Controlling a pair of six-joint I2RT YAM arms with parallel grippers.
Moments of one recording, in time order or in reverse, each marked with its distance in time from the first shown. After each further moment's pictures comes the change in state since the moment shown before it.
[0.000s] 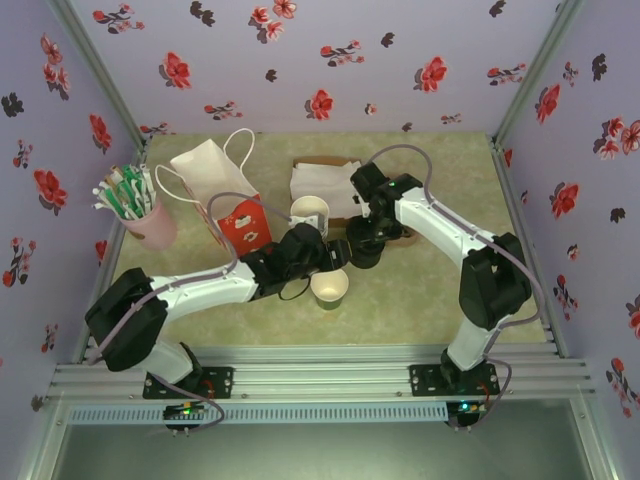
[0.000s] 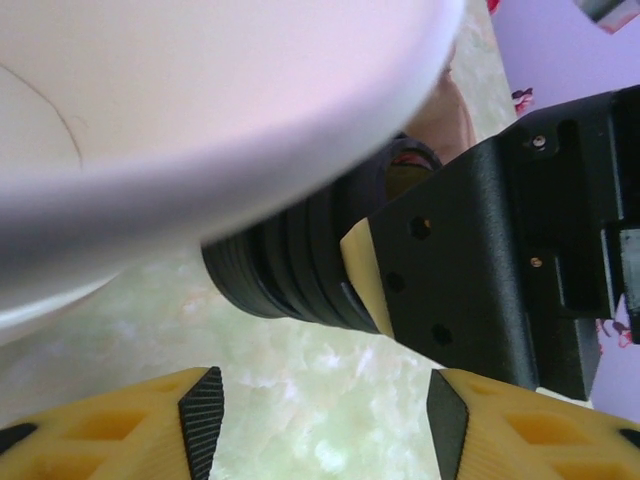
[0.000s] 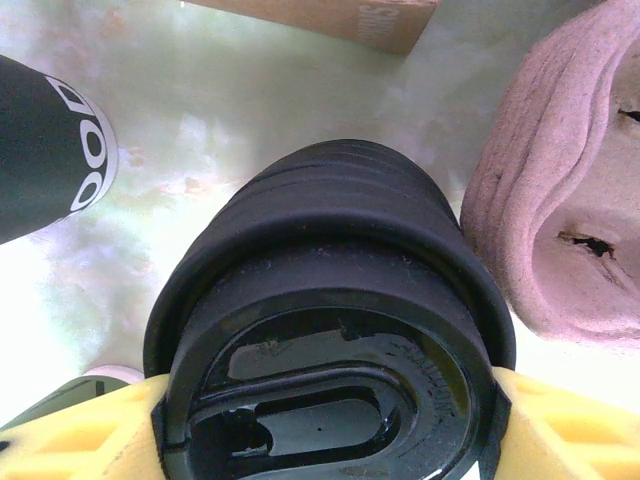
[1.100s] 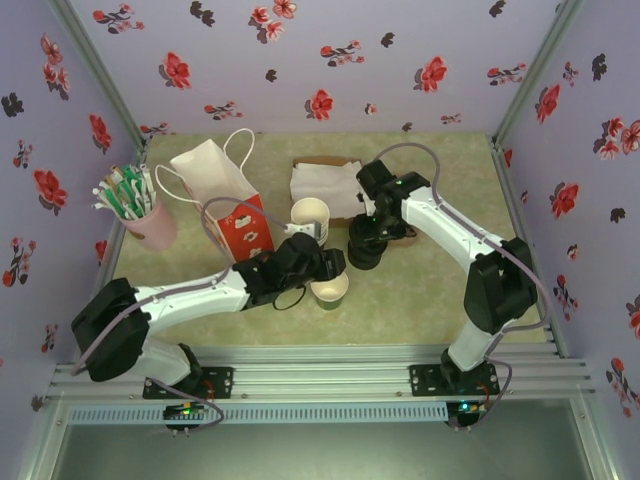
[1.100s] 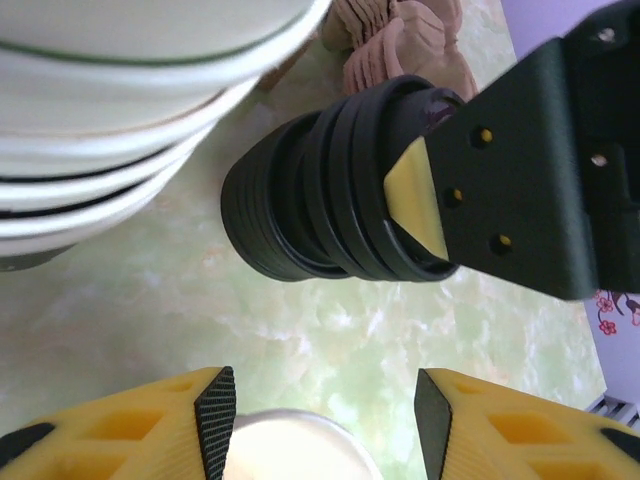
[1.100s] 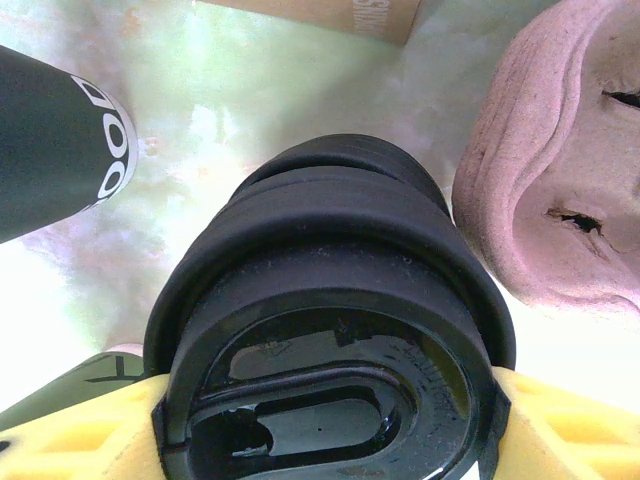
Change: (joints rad) left arm -0.055 -0.094 -0.038 -0.097 -0.053 -0.004; right arm -0.019 -0.038 0.002 -0.030 -0.031 0.000
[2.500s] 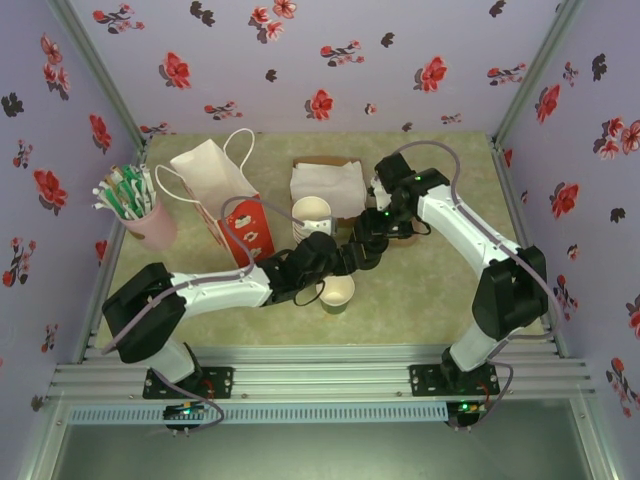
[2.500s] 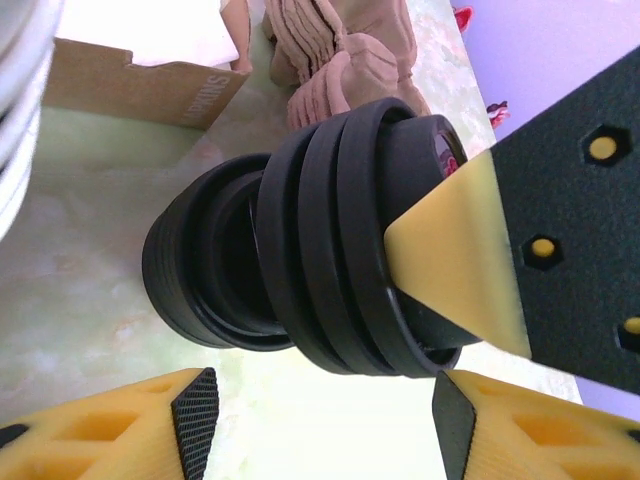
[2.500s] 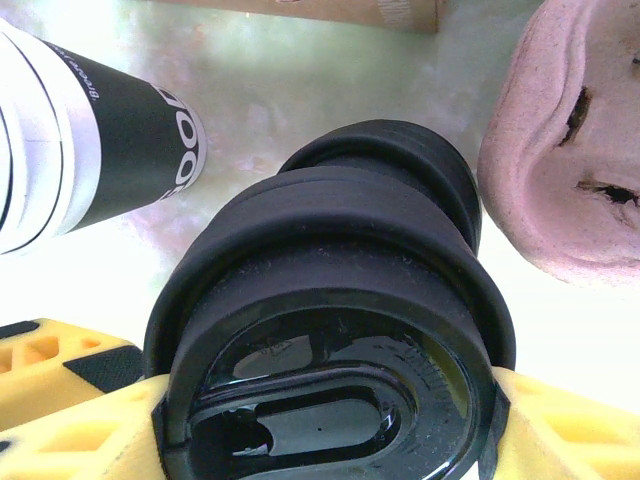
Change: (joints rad) left arm -0.018 0.182 0.063 0.207 -0.045 -0.005; right arm -0.086 -0.060 -0.010 -0.014 -0.177 0.000
